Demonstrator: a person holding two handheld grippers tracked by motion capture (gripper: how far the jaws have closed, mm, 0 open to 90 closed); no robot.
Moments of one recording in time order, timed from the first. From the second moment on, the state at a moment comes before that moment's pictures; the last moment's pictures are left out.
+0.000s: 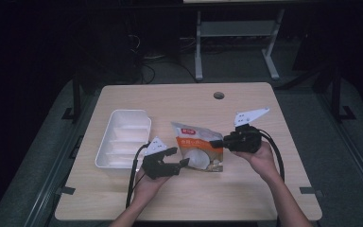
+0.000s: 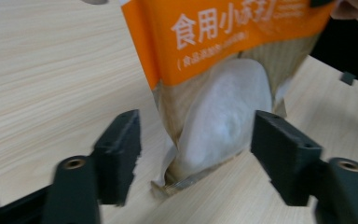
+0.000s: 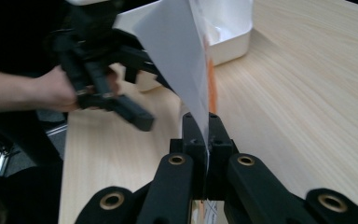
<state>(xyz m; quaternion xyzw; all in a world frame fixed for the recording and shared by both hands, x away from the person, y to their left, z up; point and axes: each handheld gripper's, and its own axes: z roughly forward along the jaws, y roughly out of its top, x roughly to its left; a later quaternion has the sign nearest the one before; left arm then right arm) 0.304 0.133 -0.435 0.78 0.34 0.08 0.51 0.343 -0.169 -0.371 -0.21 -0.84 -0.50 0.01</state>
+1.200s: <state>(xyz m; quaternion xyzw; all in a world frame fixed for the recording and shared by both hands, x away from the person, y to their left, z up) 0.286 0.122 -0.430 0.83 0.28 0.11 0.48 0.323 -0.182 -0.389 -0.24 -0.84 -0.49 -0.02</state>
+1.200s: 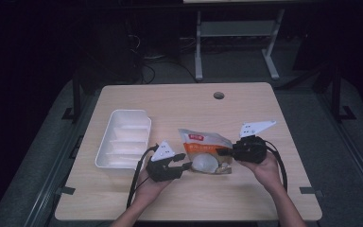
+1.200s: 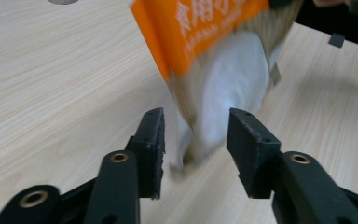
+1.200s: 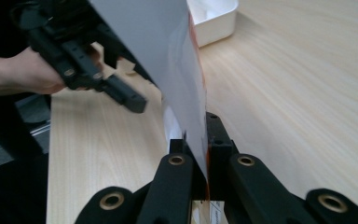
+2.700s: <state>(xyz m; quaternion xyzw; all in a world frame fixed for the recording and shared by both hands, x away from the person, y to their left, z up) 0.247 0.150 -0.442 0.85 0.24 0.11 0.45 0.406 -0.060 -0.302 -0.20 -0.84 -0.50 -0.03</state>
